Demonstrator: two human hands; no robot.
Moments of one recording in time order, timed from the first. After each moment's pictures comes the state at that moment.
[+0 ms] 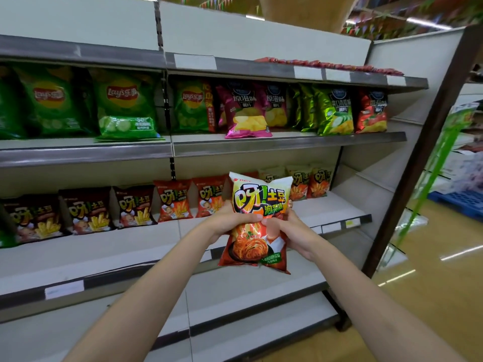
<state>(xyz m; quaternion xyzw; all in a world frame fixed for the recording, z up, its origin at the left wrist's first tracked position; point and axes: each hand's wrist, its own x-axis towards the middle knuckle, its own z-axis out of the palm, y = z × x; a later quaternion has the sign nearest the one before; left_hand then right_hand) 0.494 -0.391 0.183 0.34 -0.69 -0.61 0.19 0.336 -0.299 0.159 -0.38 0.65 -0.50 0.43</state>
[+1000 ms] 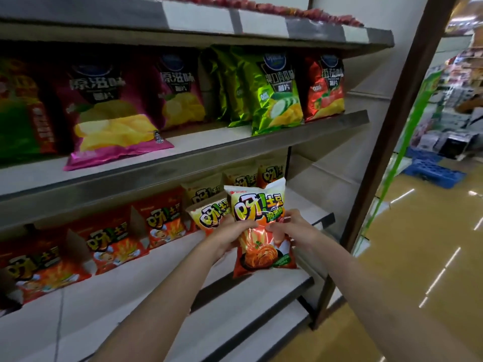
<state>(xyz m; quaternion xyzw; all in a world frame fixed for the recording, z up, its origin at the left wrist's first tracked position) 0.174 -0.522 0.113 0.34 -0.64 -0.68 0.11 0.043 -0.398 0.123 -0.25 0.74 -0.50 0.38</state>
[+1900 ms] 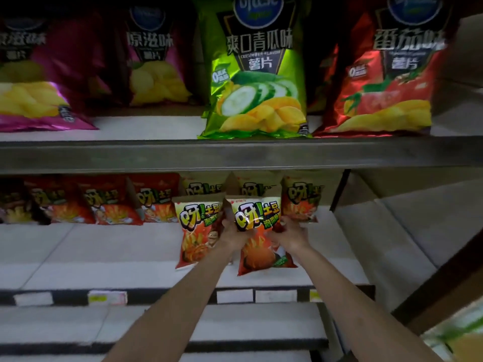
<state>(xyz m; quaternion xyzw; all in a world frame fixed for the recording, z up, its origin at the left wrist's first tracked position) -0.017 -0.561 0.049 0.61 -0.52 -0.54 0.26 -0.171 -0.546 0.026 -0.48 0.77 -0.25 0.34</state>
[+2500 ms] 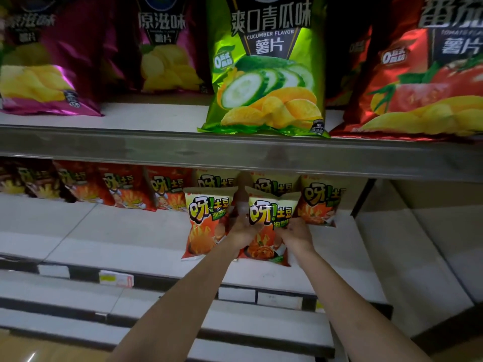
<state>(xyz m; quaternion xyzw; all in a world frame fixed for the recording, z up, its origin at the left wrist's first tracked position) -0.031 -0.570 0.045 0.63 -0.49 -0.54 0.27 -0.172 -0.578 -0.003 -0.44 0.74 -0.33 0.39</state>
